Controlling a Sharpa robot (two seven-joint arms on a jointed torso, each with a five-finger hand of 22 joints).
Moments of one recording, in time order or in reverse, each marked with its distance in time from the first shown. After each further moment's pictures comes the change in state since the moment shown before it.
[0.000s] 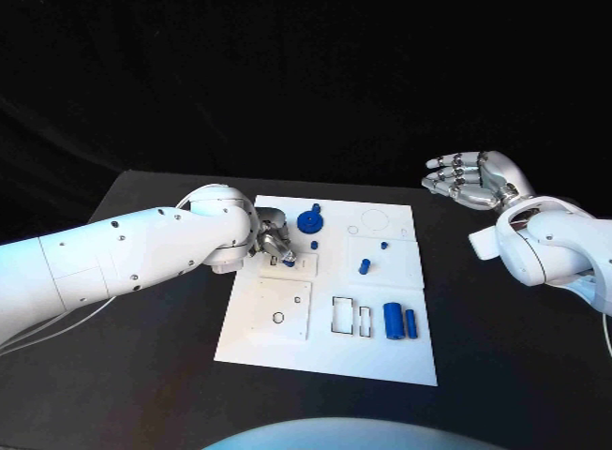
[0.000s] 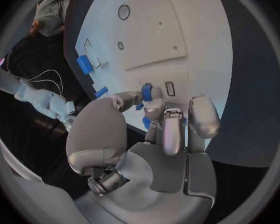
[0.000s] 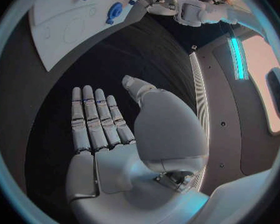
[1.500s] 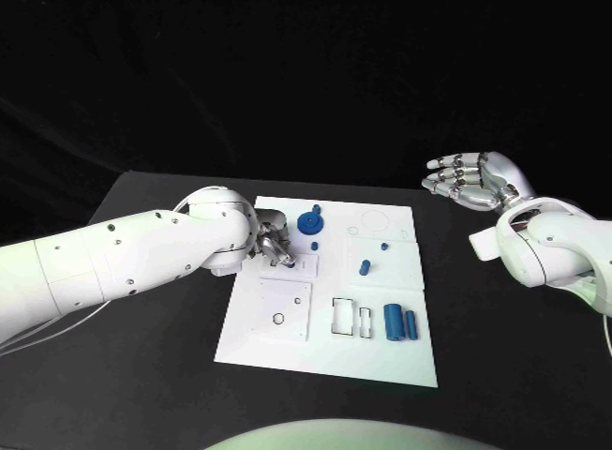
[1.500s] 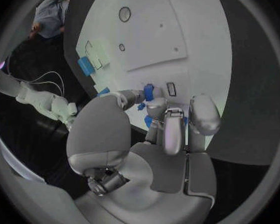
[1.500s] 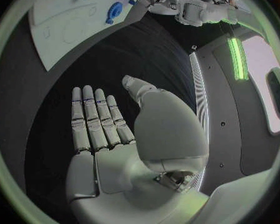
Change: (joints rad) left arm -0.001 -0.017 -0.001 0.030 -0.018 -0.010 0.004; left_hand 0.109 -0.011 -0.047 0.053 0.010 -0.026 0.023 0.000 -0.013 -0.027 0.020 -0.017 -0.015 0.000 0.014 -0.012 0.000 0.000 -0.011 0.011 -0.016 -0.025; right arm 0.001 -0.001 0.000 0.002 -0.001 -0.003 0.000; right_hand 0.002 -0.002 0.003 -0.003 0.000 0.000 0.000 0.000 0.000 0.000 0.000 0.000 0.002 0.000 0.000 0.000 0.002 0.000 -0.004 0.004 0.000 0.002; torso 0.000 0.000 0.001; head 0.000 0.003
